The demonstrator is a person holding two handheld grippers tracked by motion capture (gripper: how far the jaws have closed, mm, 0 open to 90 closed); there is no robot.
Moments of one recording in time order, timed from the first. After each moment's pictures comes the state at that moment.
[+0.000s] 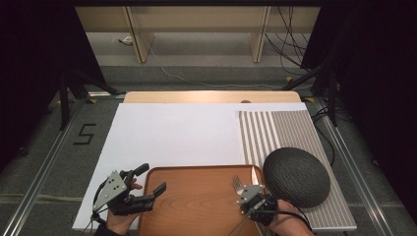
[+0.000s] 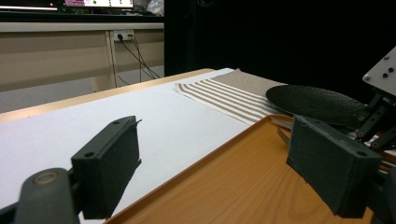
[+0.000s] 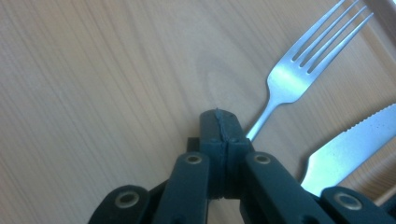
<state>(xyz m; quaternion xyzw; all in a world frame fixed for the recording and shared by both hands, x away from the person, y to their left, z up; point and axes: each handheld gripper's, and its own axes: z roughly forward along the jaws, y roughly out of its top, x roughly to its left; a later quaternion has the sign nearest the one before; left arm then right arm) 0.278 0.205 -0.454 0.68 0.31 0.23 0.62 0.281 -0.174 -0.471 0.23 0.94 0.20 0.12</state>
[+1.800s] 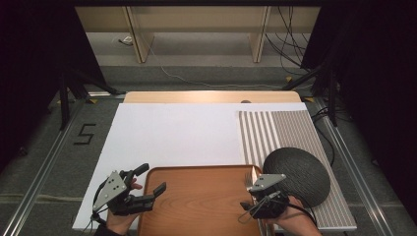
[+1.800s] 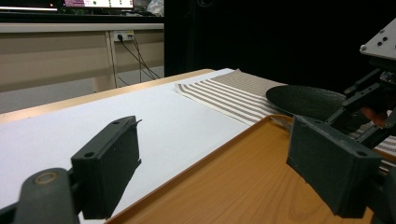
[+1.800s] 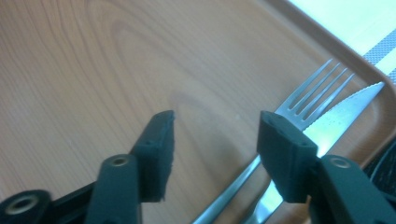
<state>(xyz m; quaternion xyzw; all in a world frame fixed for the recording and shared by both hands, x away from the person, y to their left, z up) 0.278 0.205 -0.454 0.68 0.31 0.23 0.62 0.290 -0.199 -0.455 0.31 0.89 0.30 0.10</state>
